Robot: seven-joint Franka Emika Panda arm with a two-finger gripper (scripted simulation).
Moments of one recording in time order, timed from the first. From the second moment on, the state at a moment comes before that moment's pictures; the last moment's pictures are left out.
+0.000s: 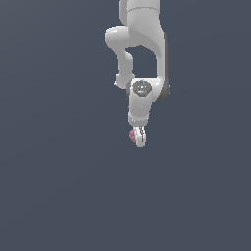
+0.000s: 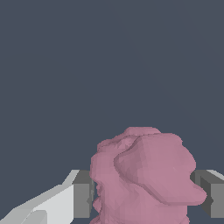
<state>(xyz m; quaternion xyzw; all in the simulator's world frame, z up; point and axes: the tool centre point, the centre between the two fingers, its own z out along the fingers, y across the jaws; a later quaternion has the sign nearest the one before) -0.076 0.058 0.056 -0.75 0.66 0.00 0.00</state>
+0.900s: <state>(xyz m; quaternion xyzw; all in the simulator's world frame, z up) -0.009 -0.048 0.167 -0.75 0.66 0.00 0.00</state>
